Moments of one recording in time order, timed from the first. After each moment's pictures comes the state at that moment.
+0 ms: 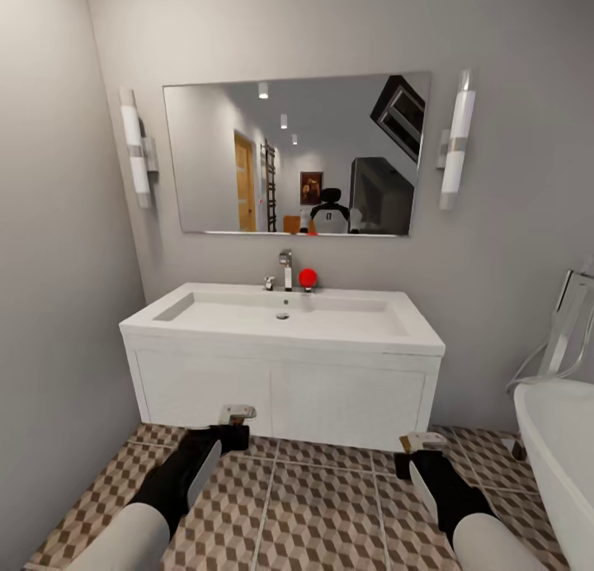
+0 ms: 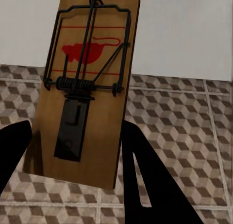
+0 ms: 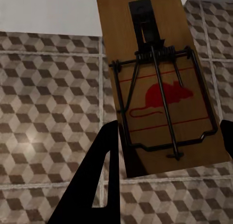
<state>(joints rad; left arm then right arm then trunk) -0.60 -0.07 -0.13 -0.69 0.13 0.48 0.03 -0.60 0.00 -0.15 -0.52 0.12 0.46 -0.13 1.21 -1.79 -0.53</state>
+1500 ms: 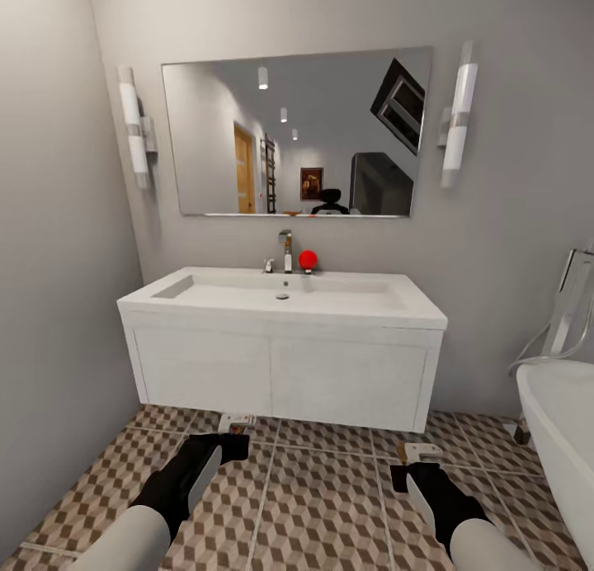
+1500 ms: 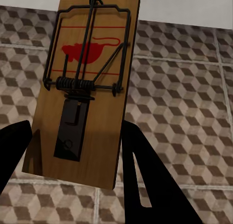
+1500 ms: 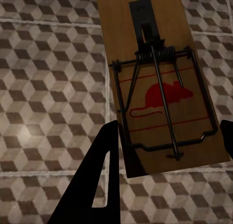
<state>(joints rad) -0.60 -0.07 -0.13 -0.64 0.14 0.50 0.03 -0.60 0.01 -0.15 -0.43 0.12 0.40 -0.13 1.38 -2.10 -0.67</state>
